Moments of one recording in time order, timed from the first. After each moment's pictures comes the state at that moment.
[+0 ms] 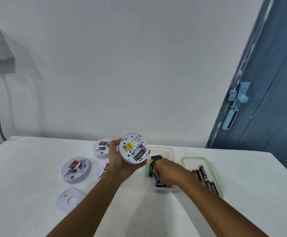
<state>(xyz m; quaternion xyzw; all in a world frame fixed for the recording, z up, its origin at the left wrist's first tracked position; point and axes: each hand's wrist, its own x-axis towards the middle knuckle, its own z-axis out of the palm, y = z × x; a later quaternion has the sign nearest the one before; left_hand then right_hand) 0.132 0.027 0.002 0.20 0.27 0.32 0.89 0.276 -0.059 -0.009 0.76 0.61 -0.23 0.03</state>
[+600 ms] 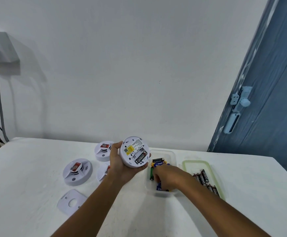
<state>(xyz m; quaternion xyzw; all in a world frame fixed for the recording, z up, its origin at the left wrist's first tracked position) 0.131 0.027 0.002 0.18 0.27 0.32 0.89 0.276 -0.057 -0.011 0.74 0.63 -0.23 0.07</state>
